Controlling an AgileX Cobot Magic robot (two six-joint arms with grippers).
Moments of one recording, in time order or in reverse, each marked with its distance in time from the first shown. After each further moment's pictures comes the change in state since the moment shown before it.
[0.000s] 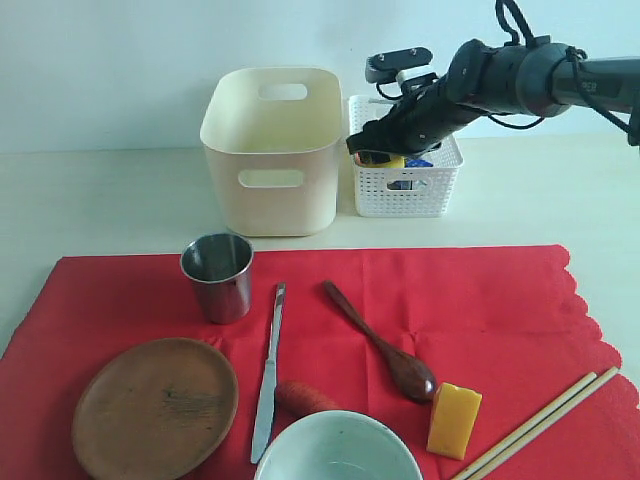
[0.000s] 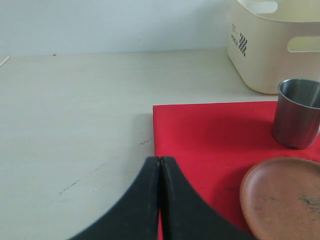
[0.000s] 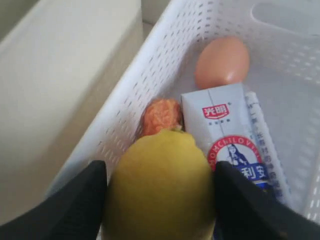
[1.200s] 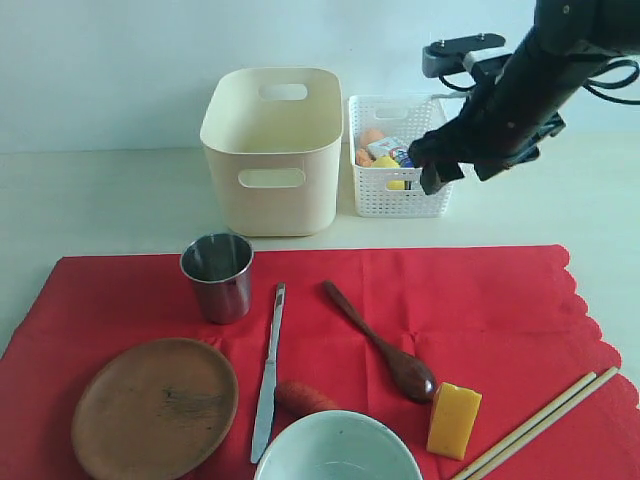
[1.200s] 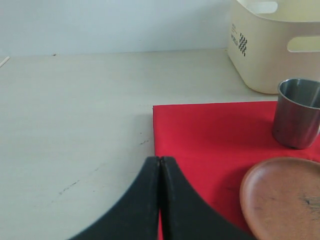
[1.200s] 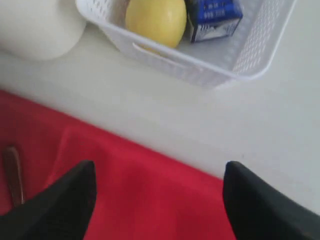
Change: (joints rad) left arm 0.000 0.000 0.000 0.000 0.000 0.000; right arm -0.011 -0.484 0.474 -0.230 0.267 0.224
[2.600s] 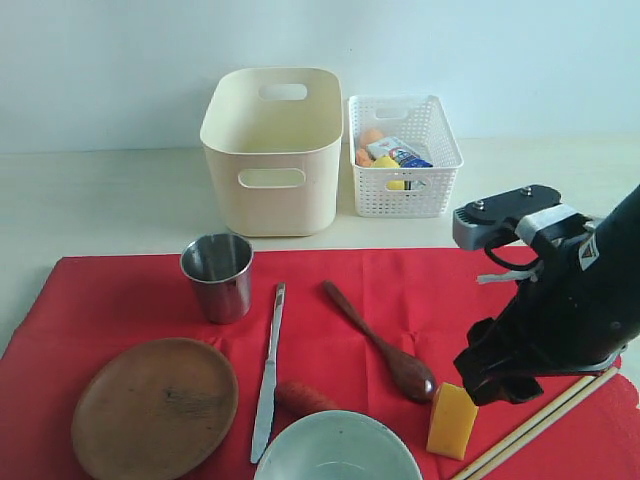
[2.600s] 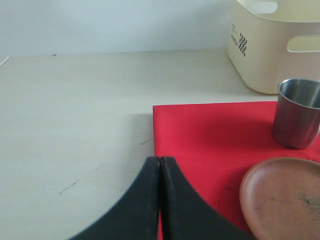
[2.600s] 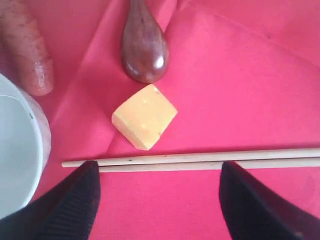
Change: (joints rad) left arm 0.000 0.000 0.000 0.000 0.000 0.000; right arm 0.215 -0.515 0.694 0.041 0.036 0.093
